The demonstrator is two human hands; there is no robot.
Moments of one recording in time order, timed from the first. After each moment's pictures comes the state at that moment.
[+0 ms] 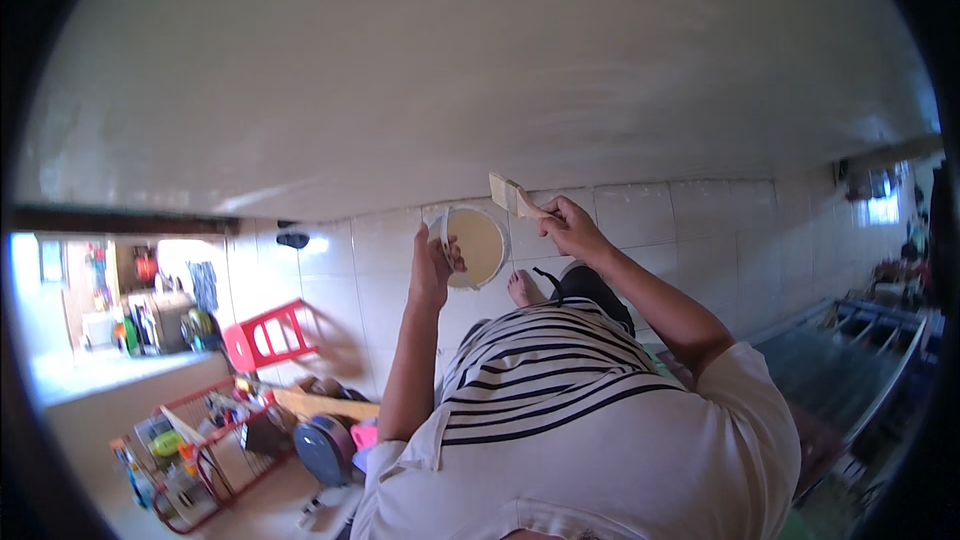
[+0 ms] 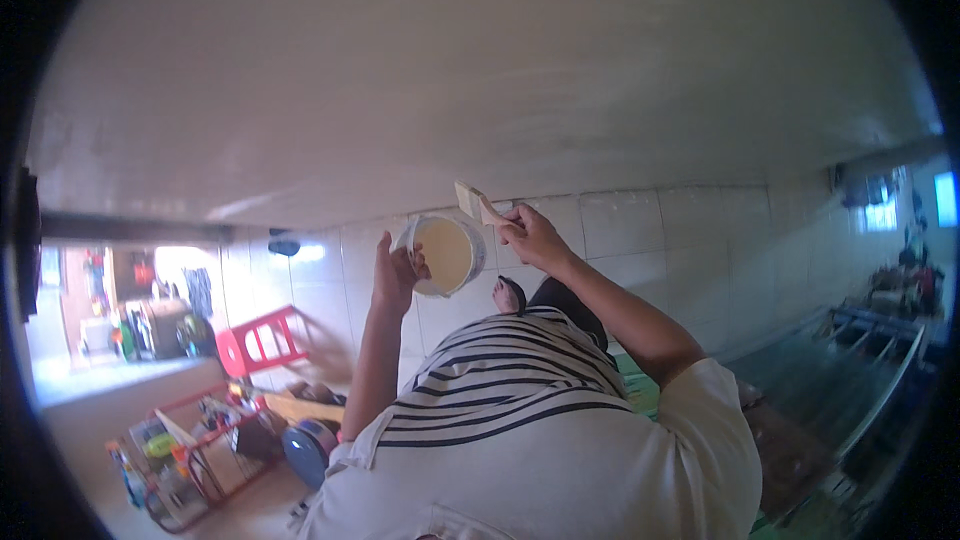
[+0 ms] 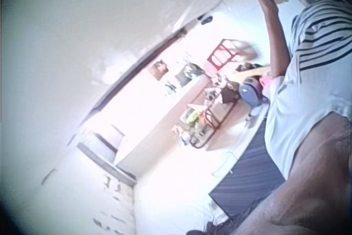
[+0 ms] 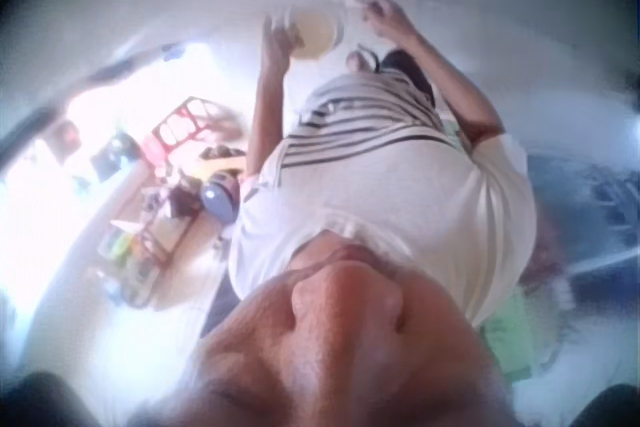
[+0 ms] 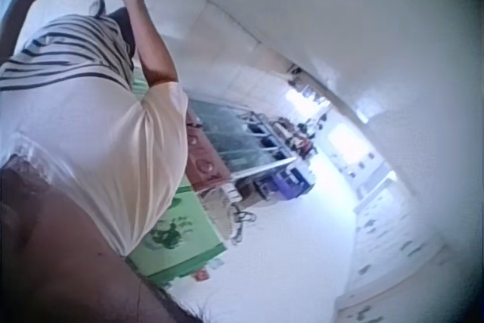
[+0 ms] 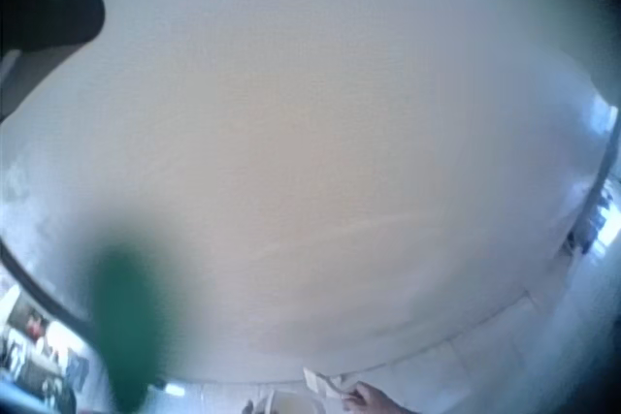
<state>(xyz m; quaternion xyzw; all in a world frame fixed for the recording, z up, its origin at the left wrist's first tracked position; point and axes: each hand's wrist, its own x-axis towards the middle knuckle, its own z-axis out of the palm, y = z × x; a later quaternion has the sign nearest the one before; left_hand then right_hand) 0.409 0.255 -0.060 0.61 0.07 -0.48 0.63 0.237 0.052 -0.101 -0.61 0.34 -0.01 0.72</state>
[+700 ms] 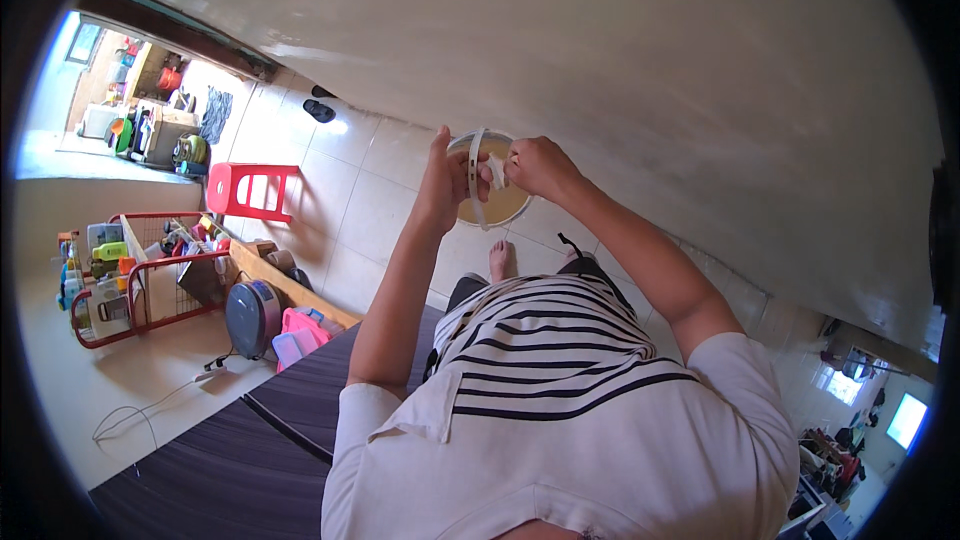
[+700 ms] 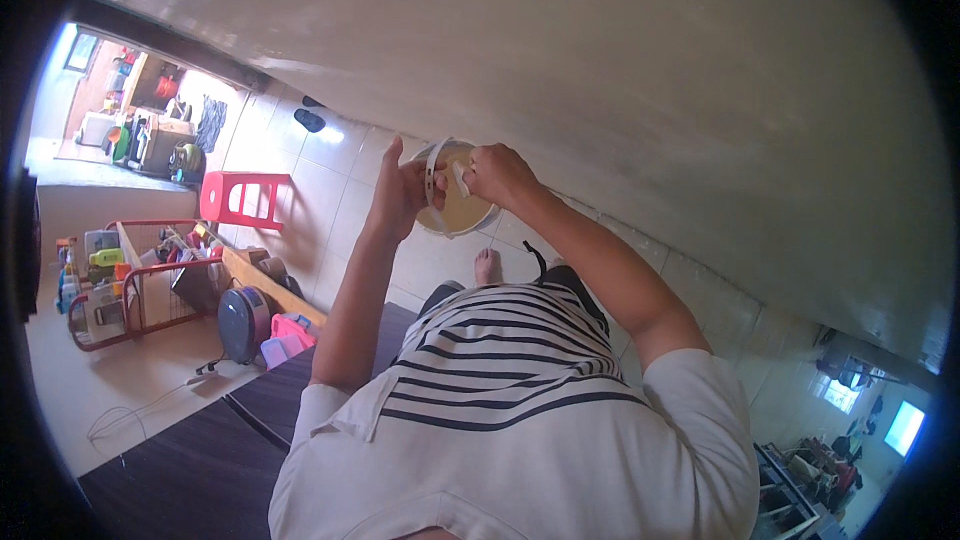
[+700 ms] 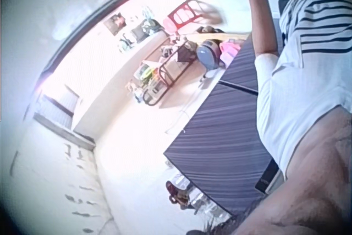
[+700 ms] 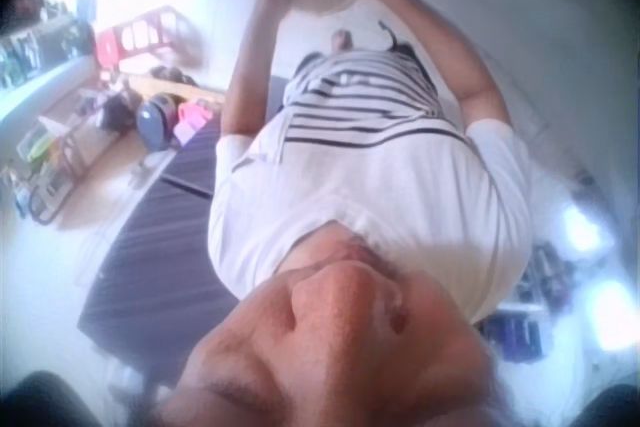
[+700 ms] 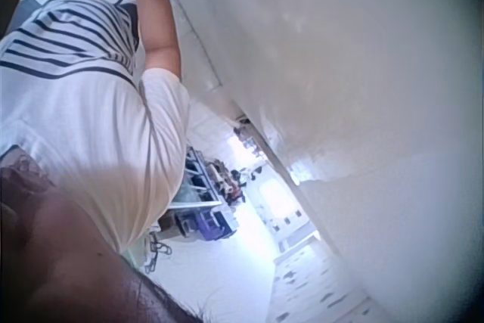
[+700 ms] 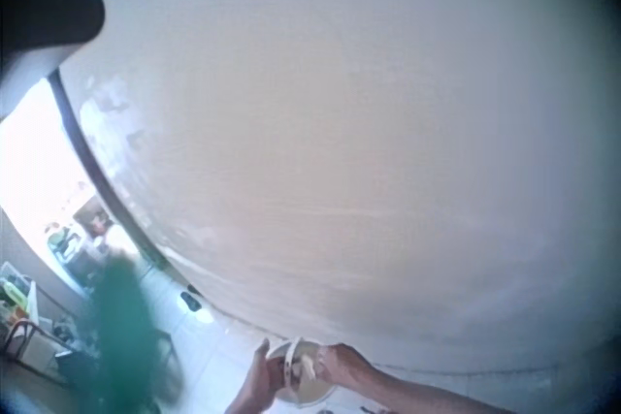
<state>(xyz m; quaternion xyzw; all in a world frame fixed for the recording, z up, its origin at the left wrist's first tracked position) 0.396 0.235 0.009 0.61 0.03 -0.38 0.69 0.364 0.060 -0.045 -0.91 0.02 0.08 0.41</state>
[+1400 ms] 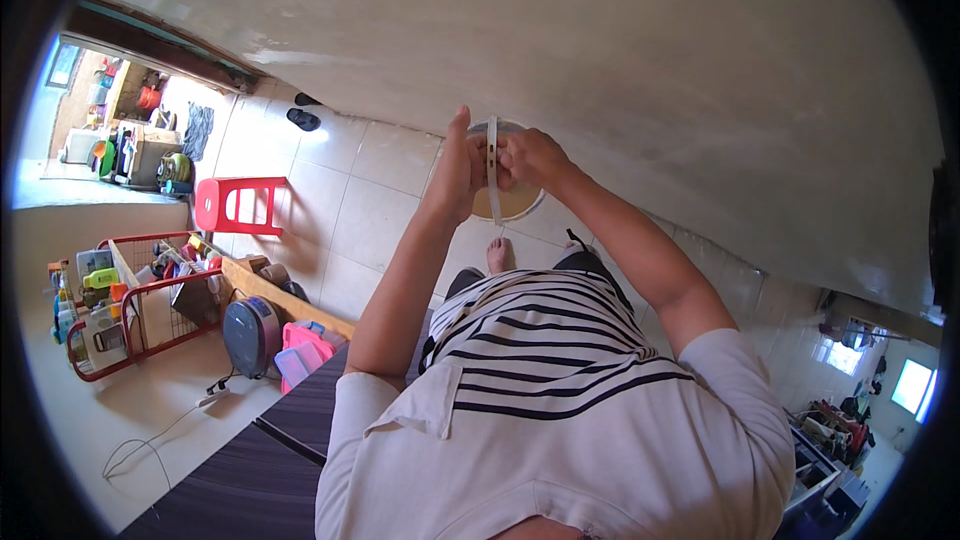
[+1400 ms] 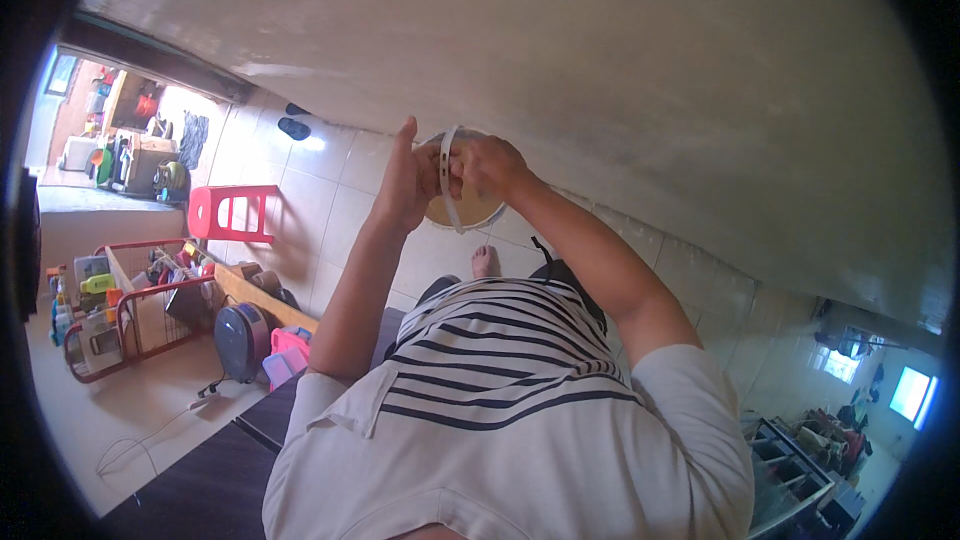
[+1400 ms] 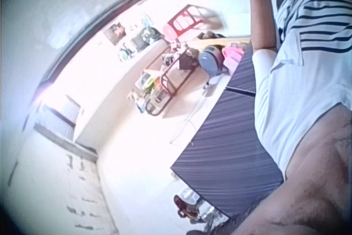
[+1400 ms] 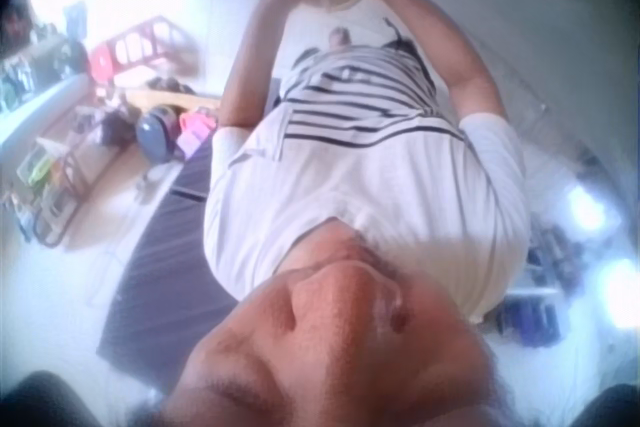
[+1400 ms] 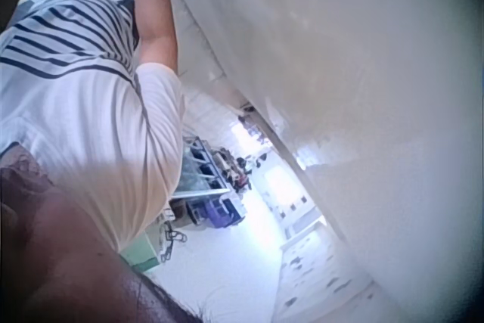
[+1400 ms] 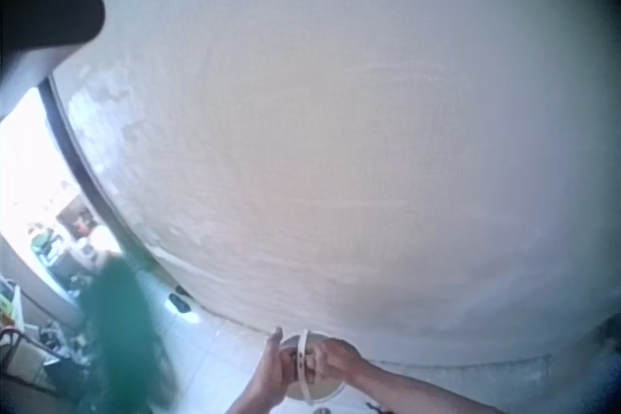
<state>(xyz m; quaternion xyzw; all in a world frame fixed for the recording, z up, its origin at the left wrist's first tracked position) 0.407 0.233 0.024 0.59 -0.03 -0.43 0.69 0.377 0.085 -0.061 -0.87 0.02 0.07 0.48</state>
